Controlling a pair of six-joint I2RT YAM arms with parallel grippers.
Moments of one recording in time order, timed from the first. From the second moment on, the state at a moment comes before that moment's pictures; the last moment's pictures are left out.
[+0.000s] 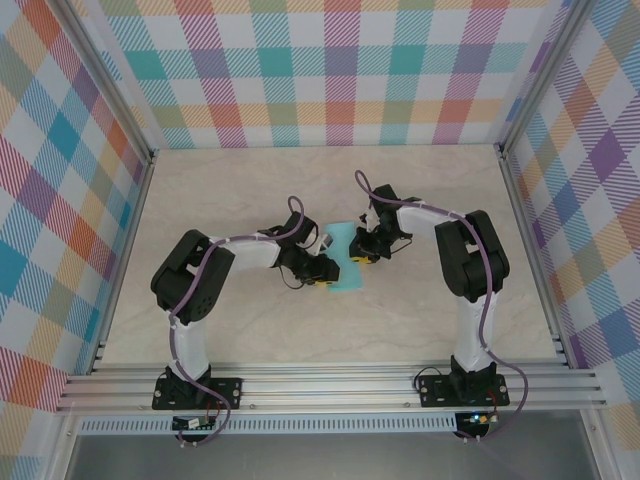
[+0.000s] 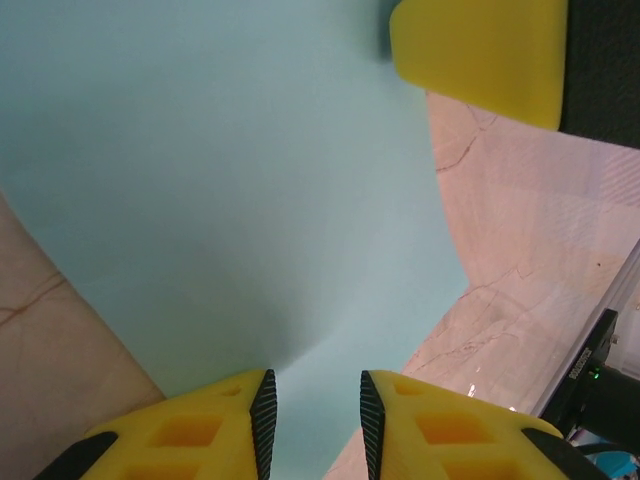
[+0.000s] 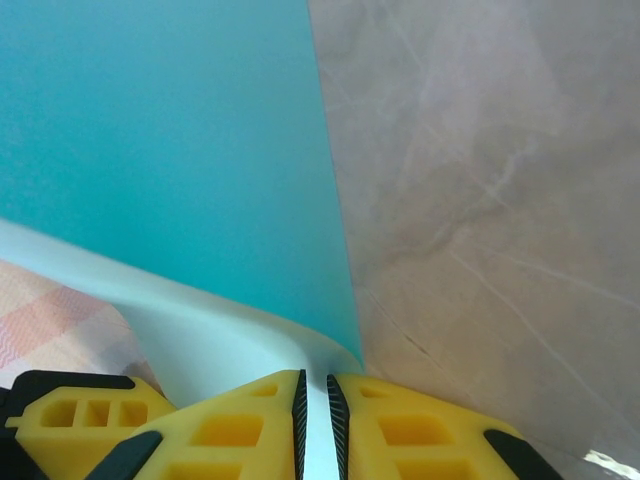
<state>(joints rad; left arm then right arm) -0.60 1.94 1.10 -0.27 0.62 -0.53 0.40 2.05 1.33 -0.64 -0.54 0.47</state>
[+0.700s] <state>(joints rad) -0.64 1.85 0.99 -0.33 0.66 -0.47 0.41 2.05 1.33 -0.64 -0.55 0.47</state>
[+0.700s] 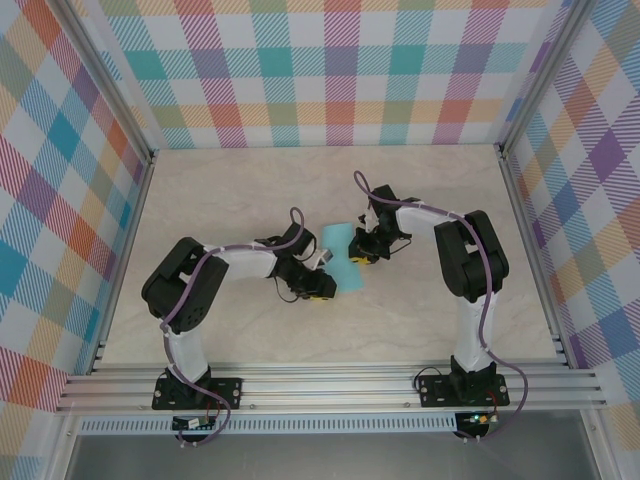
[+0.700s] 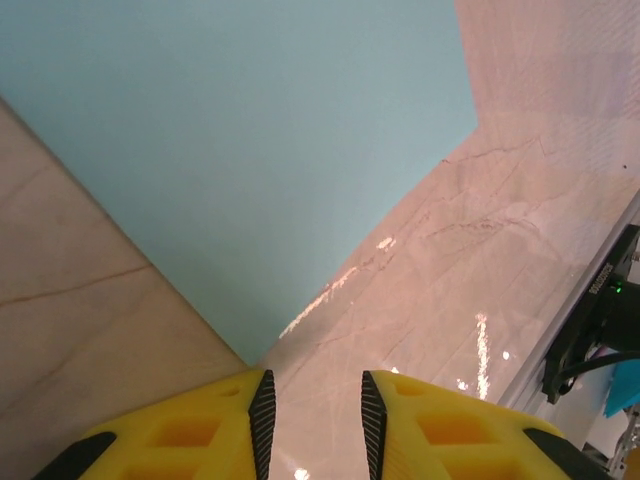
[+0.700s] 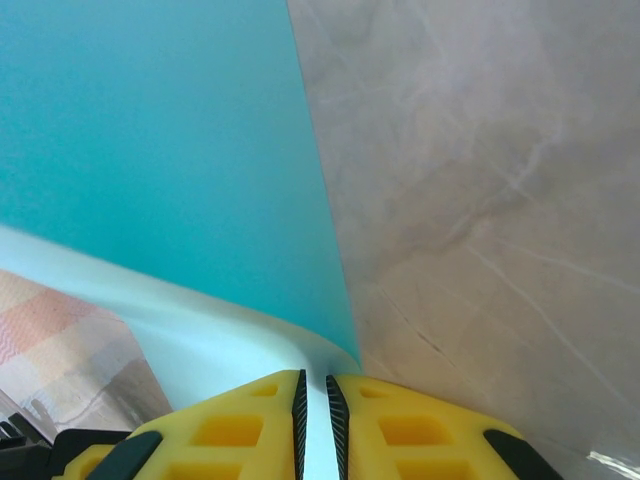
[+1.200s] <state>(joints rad) -0.58 1.80 1.09 -0.33 0.65 -0.51 0.41 2.05 1.33 -0.64 -0.55 0.47</state>
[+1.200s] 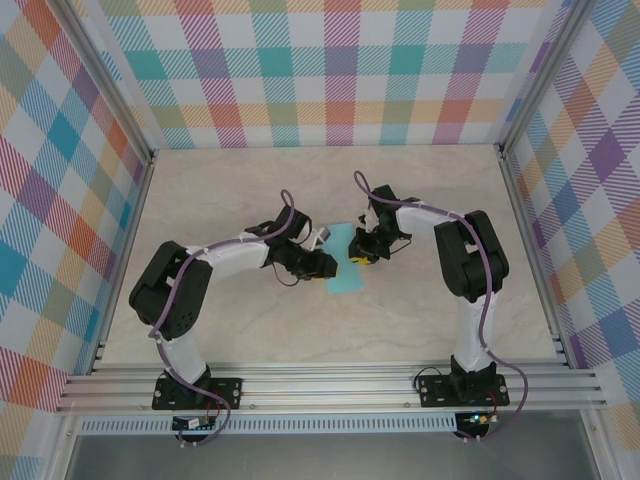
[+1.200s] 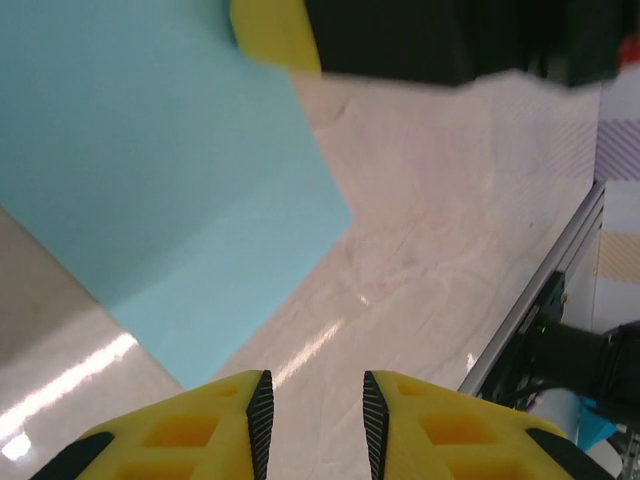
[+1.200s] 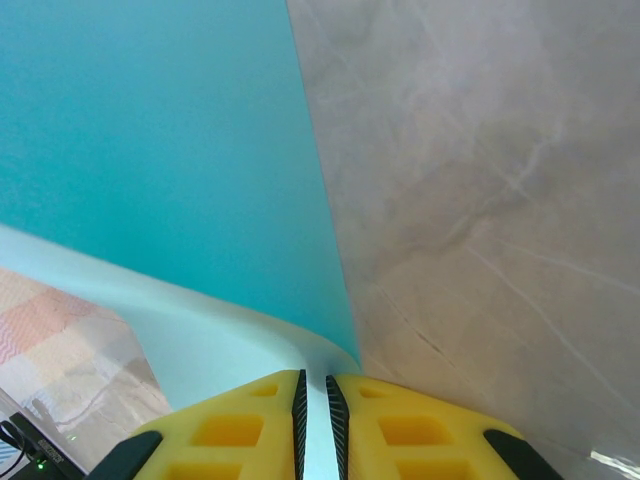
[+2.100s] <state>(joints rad) -0.57 2.01 1.20 -0.30 0.62 -0.53 0.39 1.81 1.22 -0.63 -0.55 0.46</state>
